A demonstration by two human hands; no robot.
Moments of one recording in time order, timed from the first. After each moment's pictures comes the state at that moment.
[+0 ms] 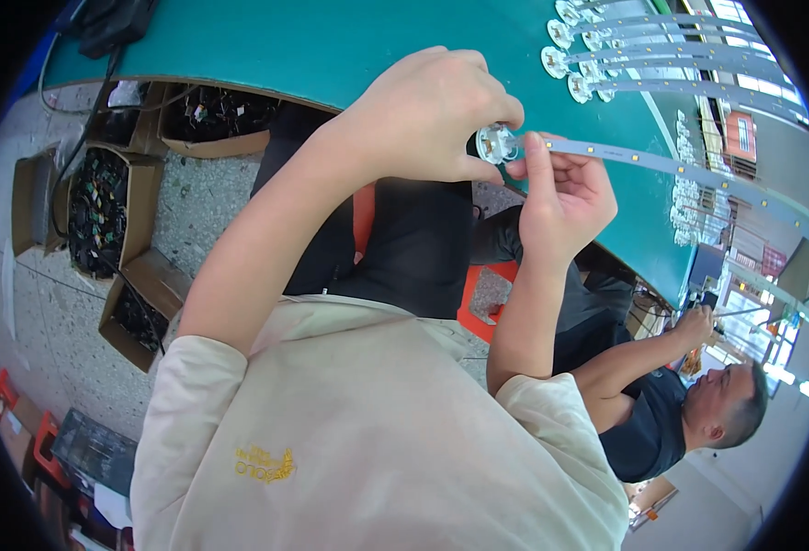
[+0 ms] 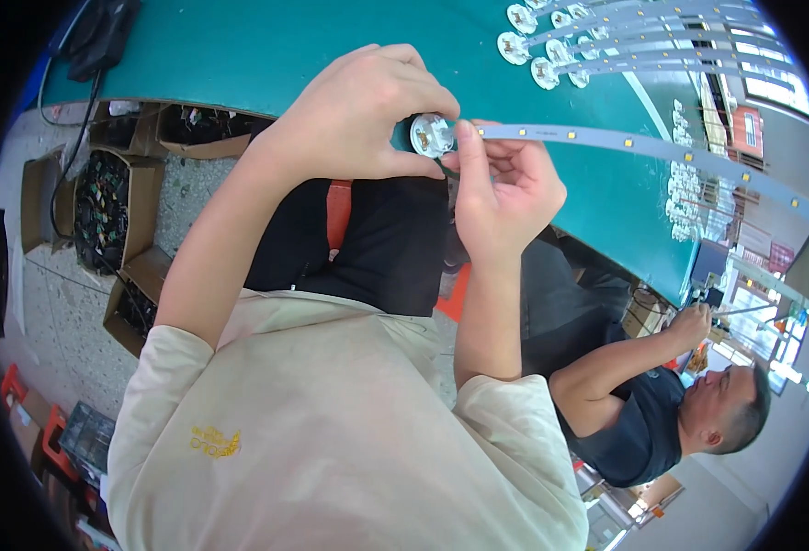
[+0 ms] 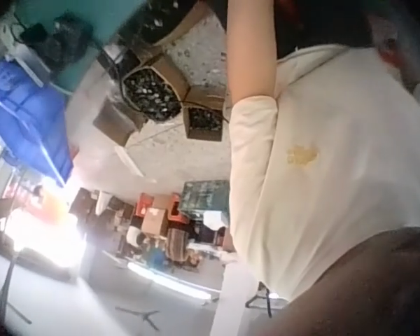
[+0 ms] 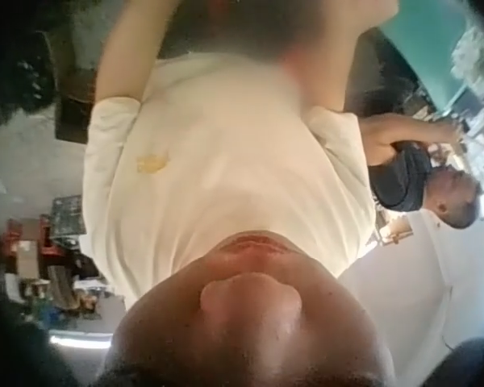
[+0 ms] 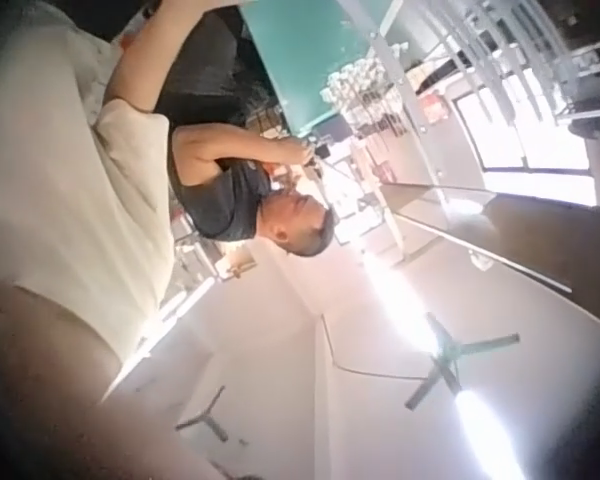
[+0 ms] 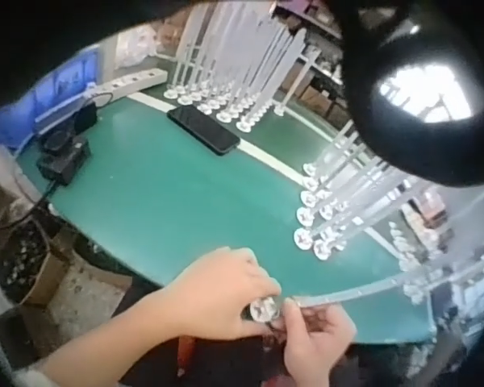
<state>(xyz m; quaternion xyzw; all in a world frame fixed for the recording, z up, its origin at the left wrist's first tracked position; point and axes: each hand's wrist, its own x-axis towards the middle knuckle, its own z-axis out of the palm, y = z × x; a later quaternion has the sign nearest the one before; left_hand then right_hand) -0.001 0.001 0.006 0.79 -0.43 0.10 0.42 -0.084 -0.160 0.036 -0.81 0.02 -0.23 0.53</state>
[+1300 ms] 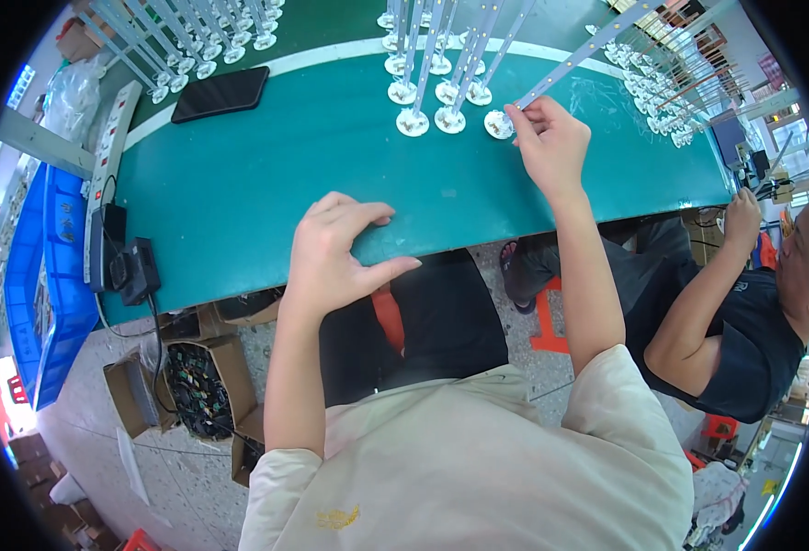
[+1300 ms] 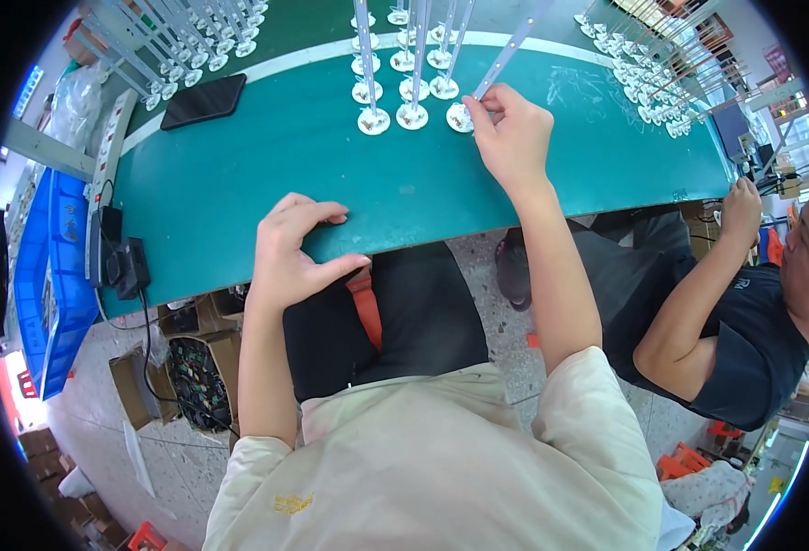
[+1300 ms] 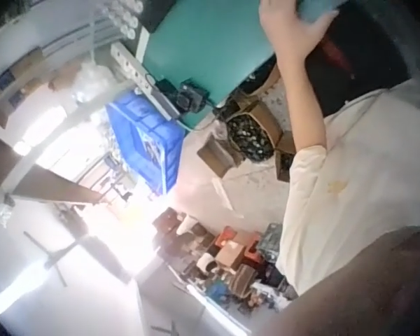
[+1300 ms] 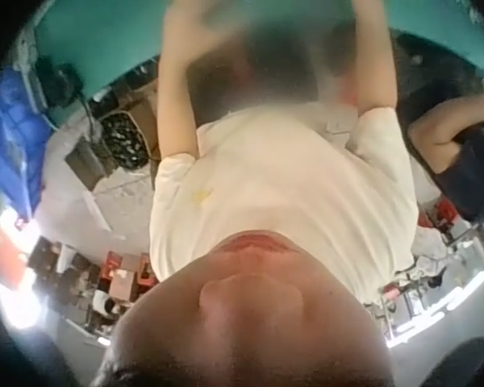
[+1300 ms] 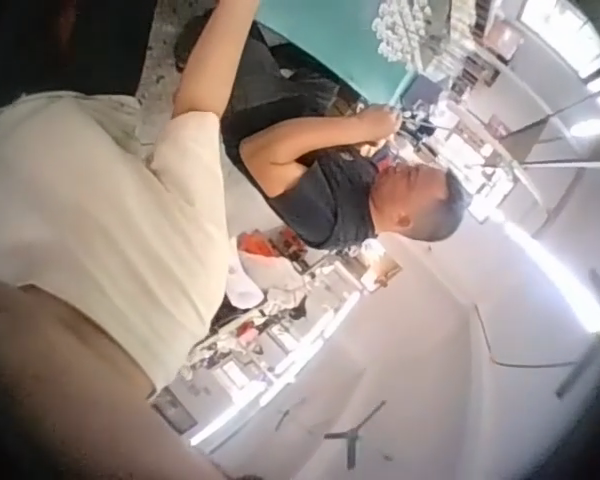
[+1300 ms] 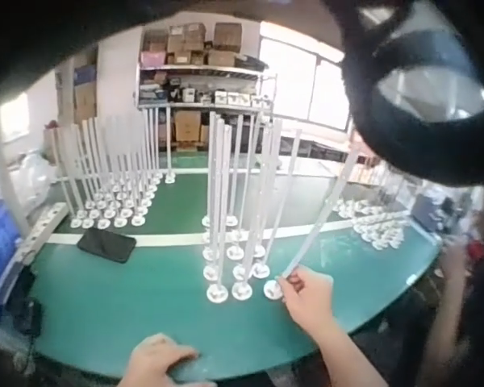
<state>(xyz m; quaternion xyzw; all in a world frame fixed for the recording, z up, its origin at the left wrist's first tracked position) 0.000 -0.004 0.024 0.79 -0.44 0.08 0.43 -0.025 -0.313 0.036 -0.87 0.12 -0.35 0.34</state>
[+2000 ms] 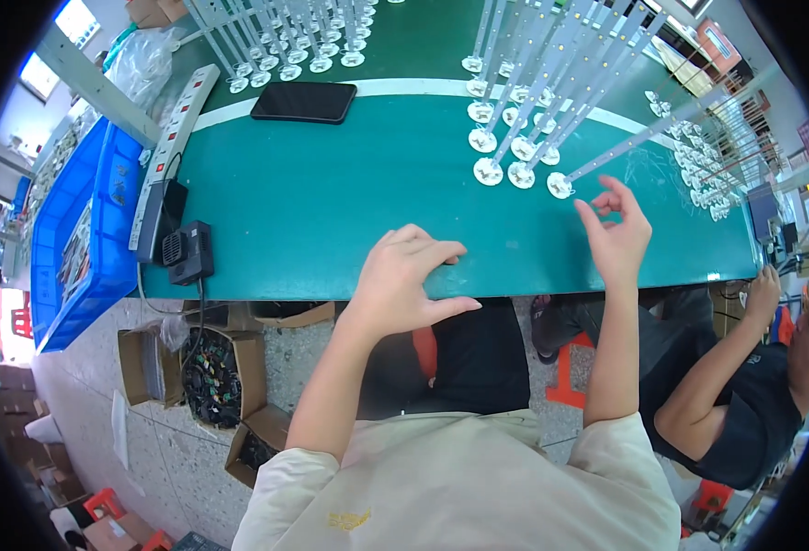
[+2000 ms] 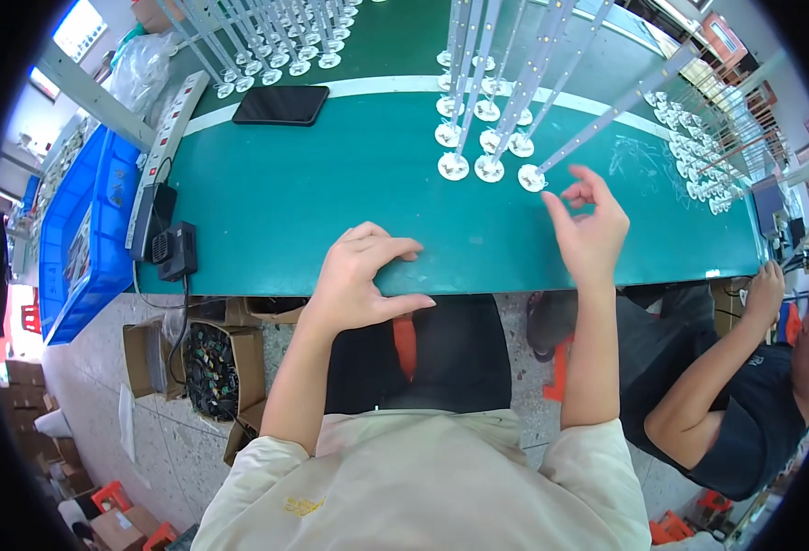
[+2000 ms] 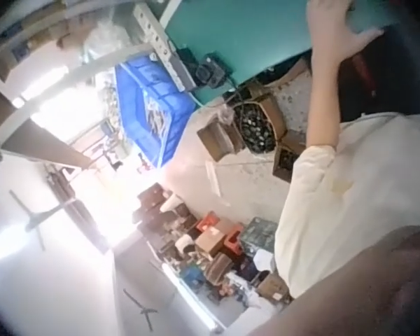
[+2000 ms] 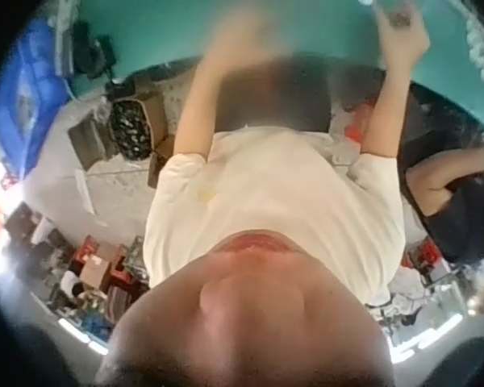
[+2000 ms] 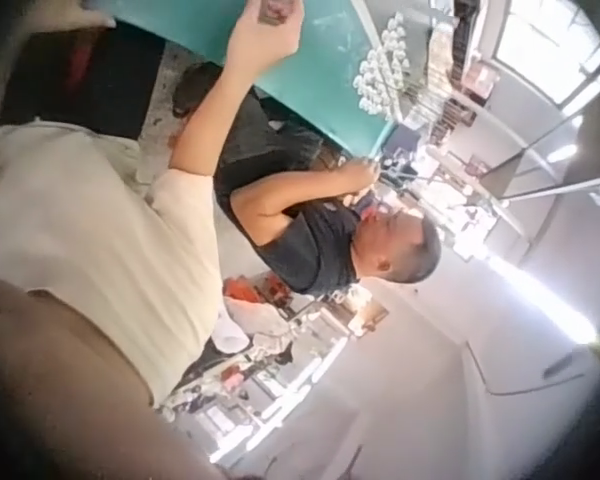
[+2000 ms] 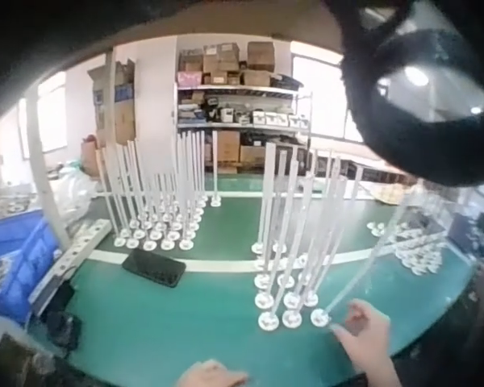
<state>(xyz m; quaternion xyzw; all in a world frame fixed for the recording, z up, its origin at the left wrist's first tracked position) -0.001 -0.001 0.027 0.79 -0.43 0.05 0.43 -0.056 -0.303 0.049 -0.88 0.15 -0.34 0.30</state>
